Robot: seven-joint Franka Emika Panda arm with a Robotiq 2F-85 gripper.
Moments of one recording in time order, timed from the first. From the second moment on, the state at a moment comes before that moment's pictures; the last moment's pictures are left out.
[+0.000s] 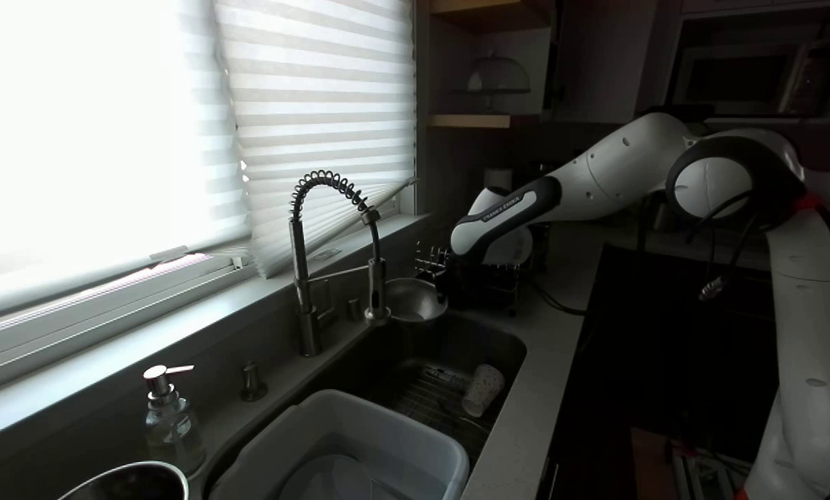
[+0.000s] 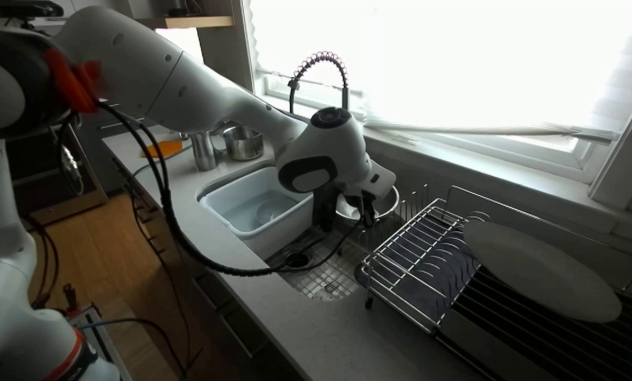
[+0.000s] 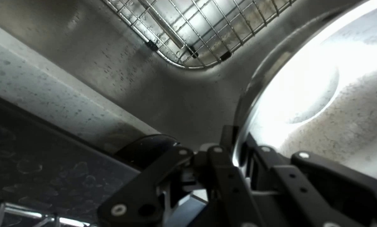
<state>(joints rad) -0.30 0.29 -0.13 -1.99 0.33 2.69 0.10</state>
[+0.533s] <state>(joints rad) -0.25 0.38 -0.19 -1.89 0.31 2.72 0.32</state>
